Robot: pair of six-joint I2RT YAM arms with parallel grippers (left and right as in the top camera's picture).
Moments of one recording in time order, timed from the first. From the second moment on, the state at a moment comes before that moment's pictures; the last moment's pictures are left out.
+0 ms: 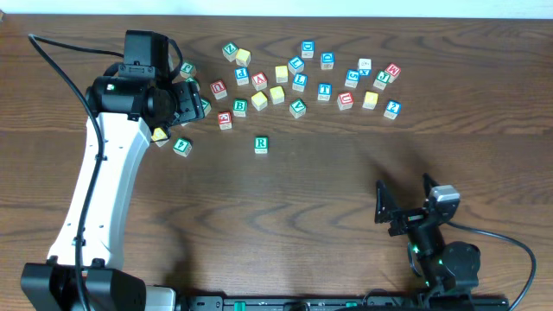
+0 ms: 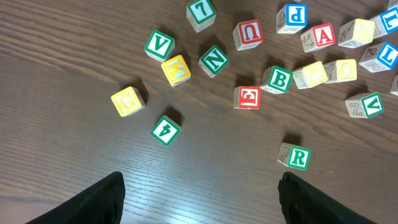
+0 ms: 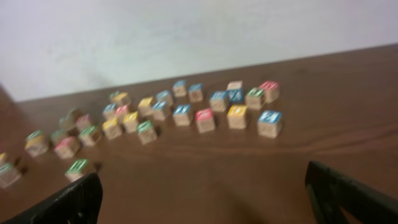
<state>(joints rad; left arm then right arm) -0.08 1.57 1.50 -1.05 -0.03 -0.33 0.08 0.05 0.01 -0.07 -0.17 0.22</state>
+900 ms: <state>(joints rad) -0.08 1.57 1.51 -1.06 -0.03 -0.24 0.08 1.04 0.78 -0.27 -0.32 0.23</state>
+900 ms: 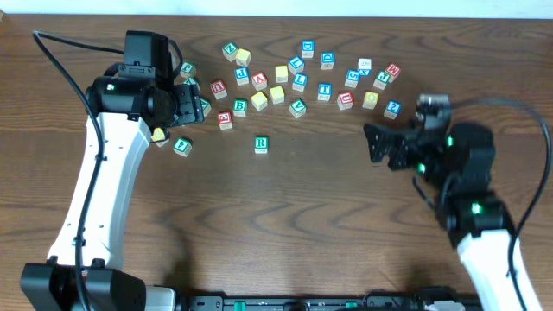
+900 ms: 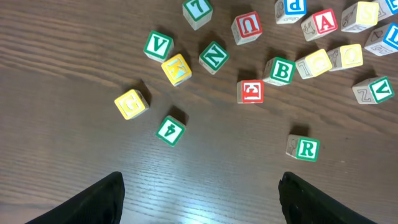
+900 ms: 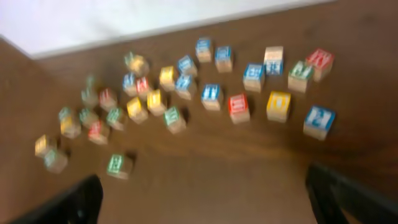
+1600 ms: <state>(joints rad) -0.08 1.51 1.59 -1.06 -0.03 -0.19 0.08 1.53 1.63 -0.91 -0.34 0.10</state>
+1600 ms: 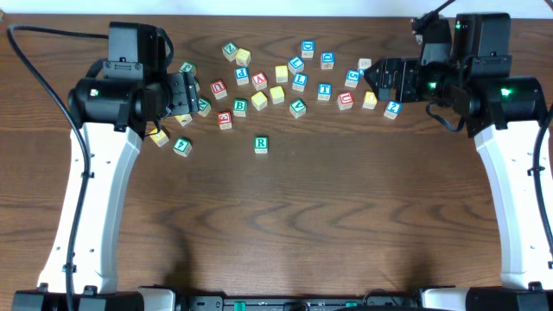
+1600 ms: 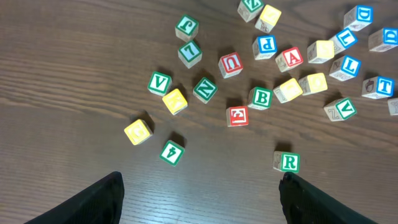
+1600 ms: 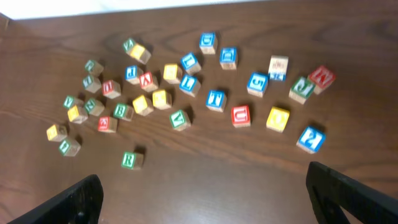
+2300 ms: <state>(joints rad) -0.07 1.45 1.60 -1.07 -0.03 -0.19 0.15 1.55 1.64 -0.94 -0.25 0.10</state>
